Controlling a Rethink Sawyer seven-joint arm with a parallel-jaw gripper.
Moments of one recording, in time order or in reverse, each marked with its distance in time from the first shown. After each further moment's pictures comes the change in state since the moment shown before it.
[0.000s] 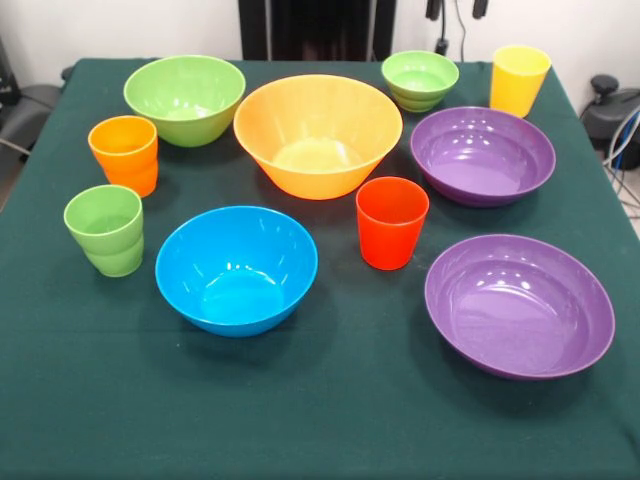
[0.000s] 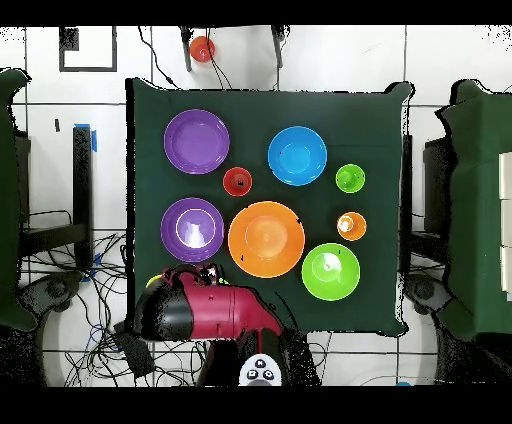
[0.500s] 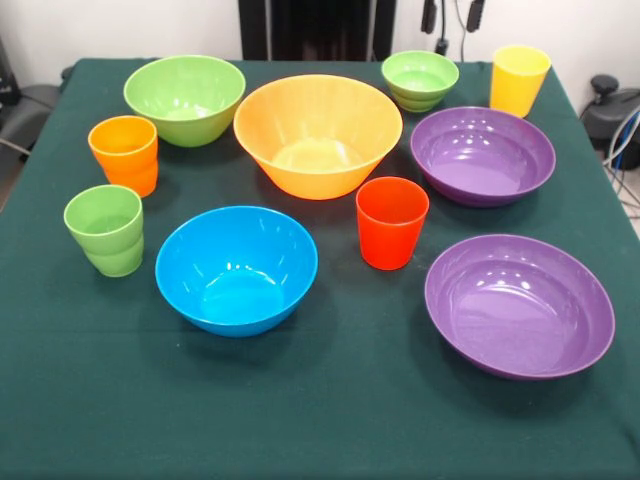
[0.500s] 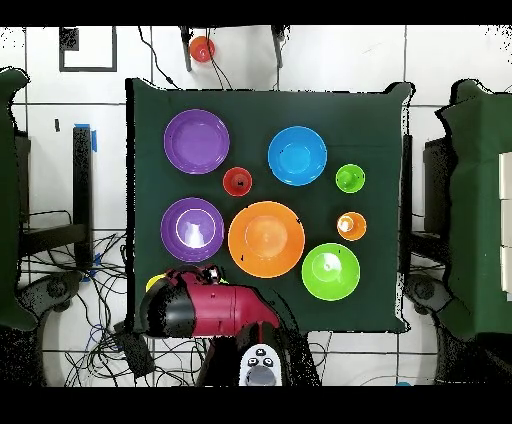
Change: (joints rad) arm 0.000 0.053 -0.003 0.000 0.001 -0.032 0.001
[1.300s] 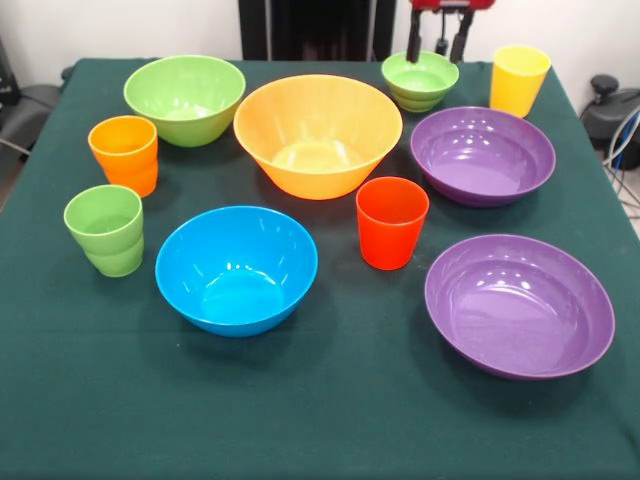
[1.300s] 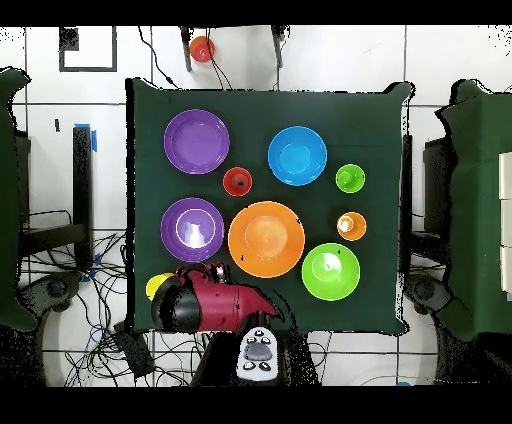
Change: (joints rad) arm 0.027 0.142 -0.047 -0.026 0.001 -0.154 0.012
